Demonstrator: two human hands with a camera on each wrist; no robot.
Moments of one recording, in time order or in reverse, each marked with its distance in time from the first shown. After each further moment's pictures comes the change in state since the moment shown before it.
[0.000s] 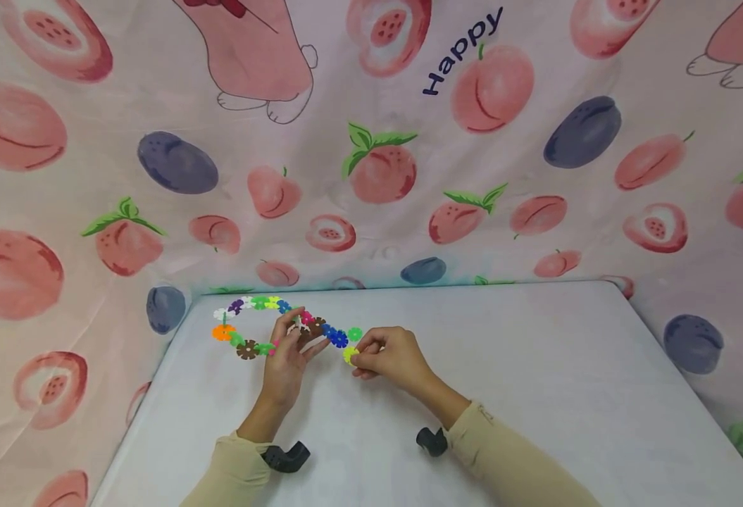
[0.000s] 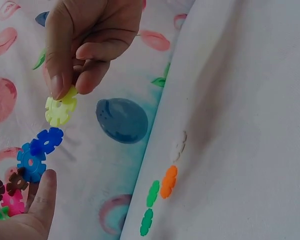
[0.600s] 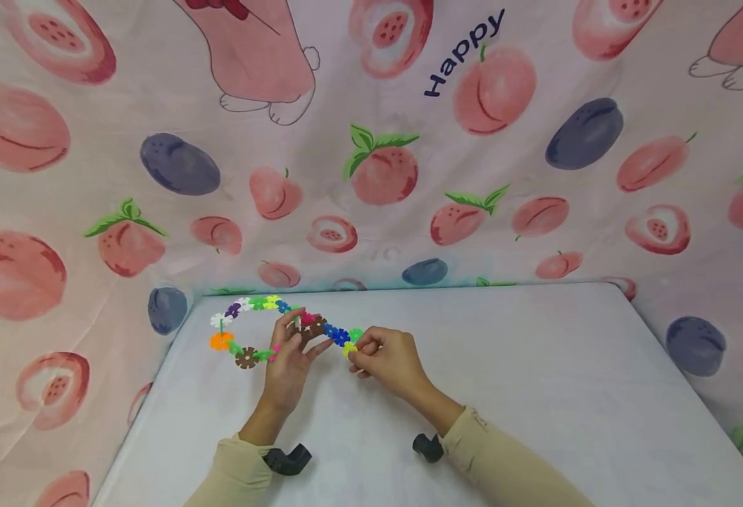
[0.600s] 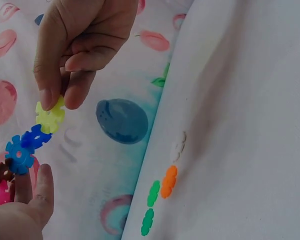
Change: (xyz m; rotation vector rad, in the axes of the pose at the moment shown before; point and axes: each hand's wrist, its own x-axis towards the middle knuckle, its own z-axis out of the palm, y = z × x) left_hand -0.002 -0.001 0.001 -0.016 -0.094 0.113; right_hand -0.004 -0.003 0.011 -0.034 0.128 -0.139
